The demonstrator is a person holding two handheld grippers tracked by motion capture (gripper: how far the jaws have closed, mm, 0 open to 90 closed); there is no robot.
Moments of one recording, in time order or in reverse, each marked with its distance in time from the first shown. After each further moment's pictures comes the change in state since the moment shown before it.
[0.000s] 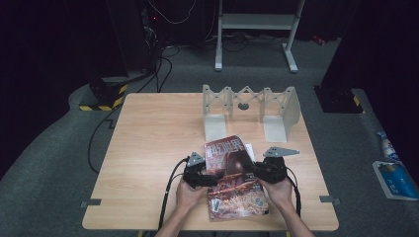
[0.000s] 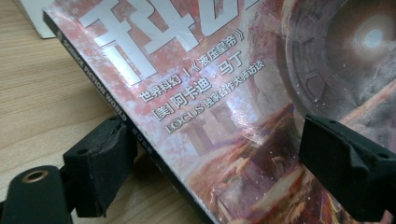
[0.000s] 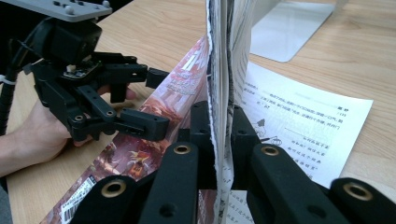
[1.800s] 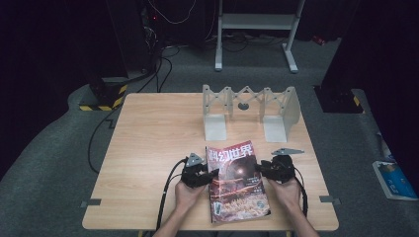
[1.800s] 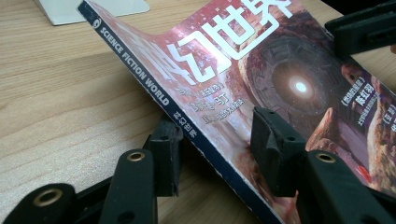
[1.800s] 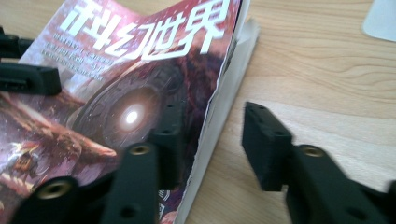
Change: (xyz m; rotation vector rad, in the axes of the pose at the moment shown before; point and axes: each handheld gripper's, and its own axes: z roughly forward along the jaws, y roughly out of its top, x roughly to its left) left arm 0.001 -0.001 -0.006 0.037 0.023 -0.001; right arm -0.045 -0.026 0.003 0.135 -0.217 0.141
